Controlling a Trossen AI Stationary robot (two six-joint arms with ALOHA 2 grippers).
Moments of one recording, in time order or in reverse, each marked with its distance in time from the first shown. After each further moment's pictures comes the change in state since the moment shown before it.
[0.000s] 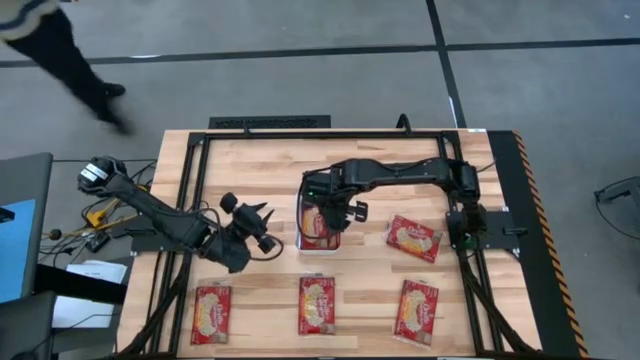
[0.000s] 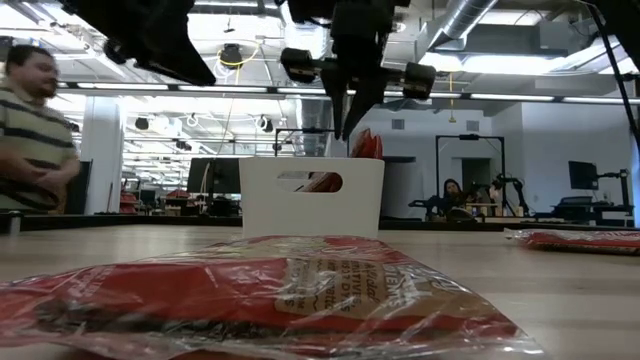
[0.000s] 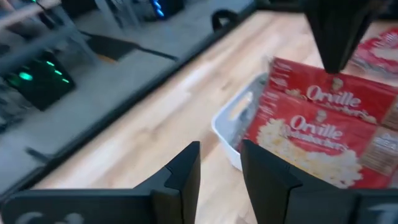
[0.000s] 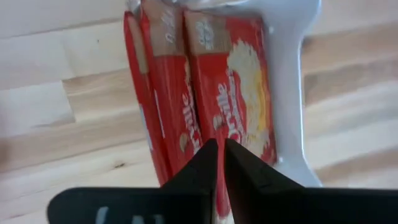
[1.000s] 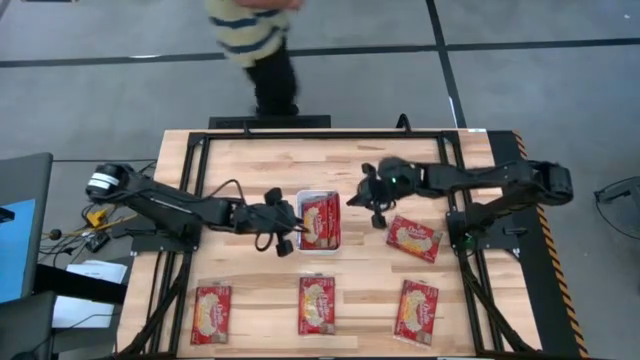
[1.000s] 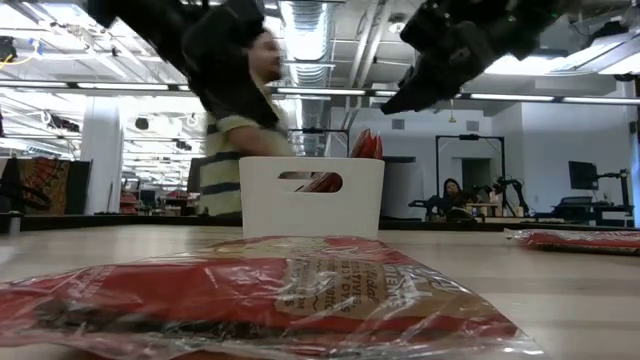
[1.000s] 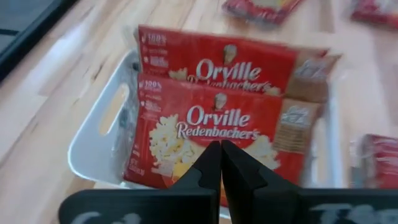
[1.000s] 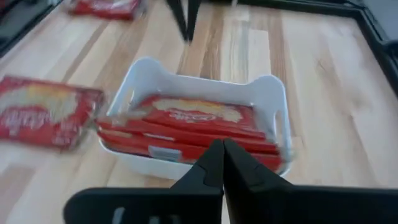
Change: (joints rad) left arm 0.325 0.166 0.001 0.375 0.770 0.361; right arm -0.117 -0.723 -1.078 1.085 -0.083 1.243
